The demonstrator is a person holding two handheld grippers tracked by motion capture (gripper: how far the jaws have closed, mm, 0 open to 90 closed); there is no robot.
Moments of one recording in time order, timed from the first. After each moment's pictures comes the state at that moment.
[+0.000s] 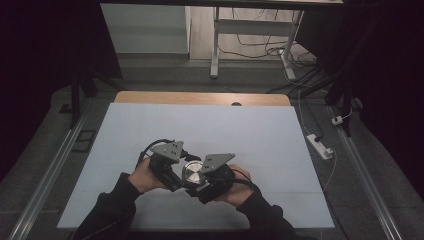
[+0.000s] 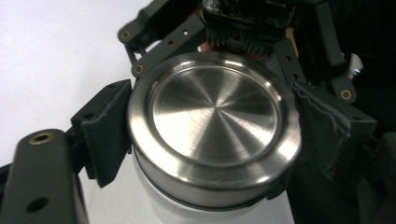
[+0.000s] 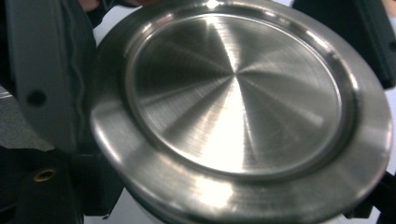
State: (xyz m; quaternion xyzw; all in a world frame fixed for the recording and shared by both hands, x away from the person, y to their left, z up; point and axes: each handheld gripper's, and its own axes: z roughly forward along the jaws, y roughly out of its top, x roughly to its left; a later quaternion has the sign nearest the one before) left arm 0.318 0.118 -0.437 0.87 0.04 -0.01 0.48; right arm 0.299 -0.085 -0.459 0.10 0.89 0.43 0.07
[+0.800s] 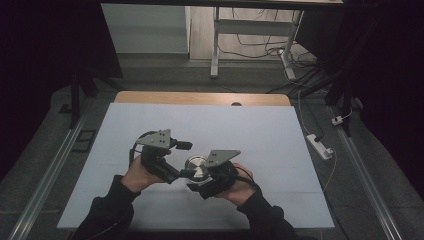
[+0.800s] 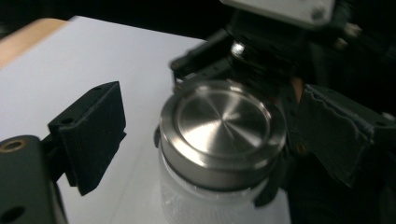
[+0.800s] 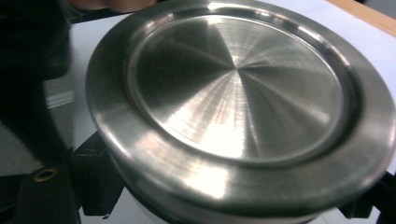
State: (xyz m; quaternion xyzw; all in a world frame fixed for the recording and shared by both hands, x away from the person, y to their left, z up) left arm 0.314 0.140 -0.416 0.84 0.11 0.01 0.53; right arm 0.303 -0.090 -0.453 0.14 0.88 0.45 0.07
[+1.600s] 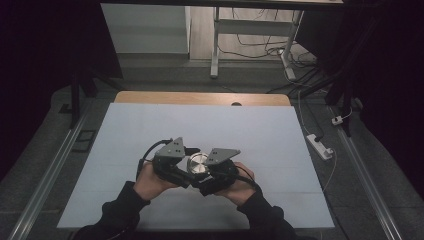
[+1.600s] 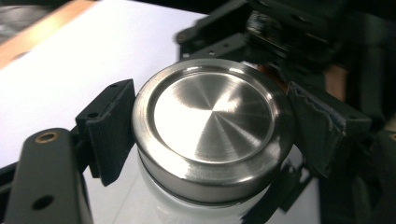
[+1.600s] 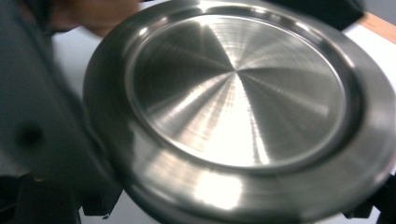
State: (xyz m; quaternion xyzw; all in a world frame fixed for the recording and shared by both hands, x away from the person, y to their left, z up) left arm 0.298 0.103 -0.426 0.85 0.17 0.09 0.49; right arm 0.306 -0.091 -0.454 0.18 0.87 0.44 0.10
